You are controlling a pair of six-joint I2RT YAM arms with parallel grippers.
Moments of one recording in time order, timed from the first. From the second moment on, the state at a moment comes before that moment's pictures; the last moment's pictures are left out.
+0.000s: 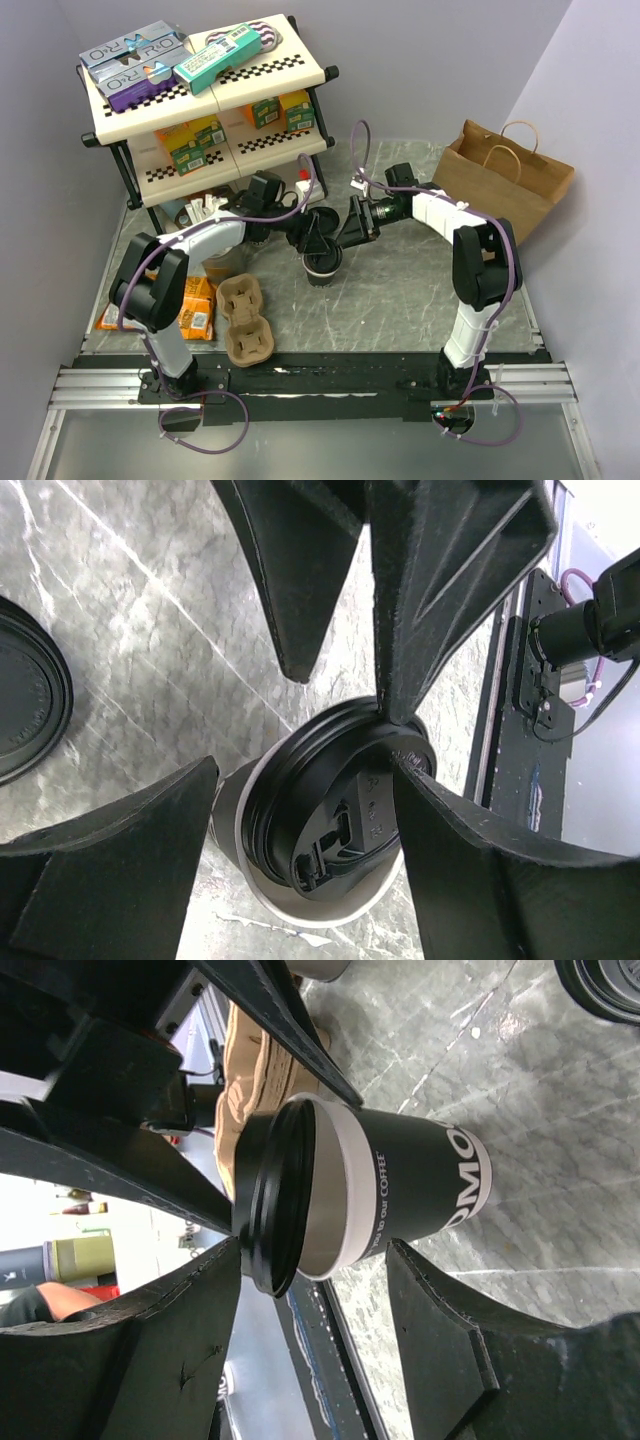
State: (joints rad) left arm -0.50 1.75 1.19 -0.10 0.88 0.00; right arm 0.26 1.86 1.32 -0.60 -1.12 0.07
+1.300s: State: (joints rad) left arm -0.50 1.76 1.21 -0.18 0.88 0.00; right arm 0.28 1.92 1.37 -0.65 -1.03 0.03
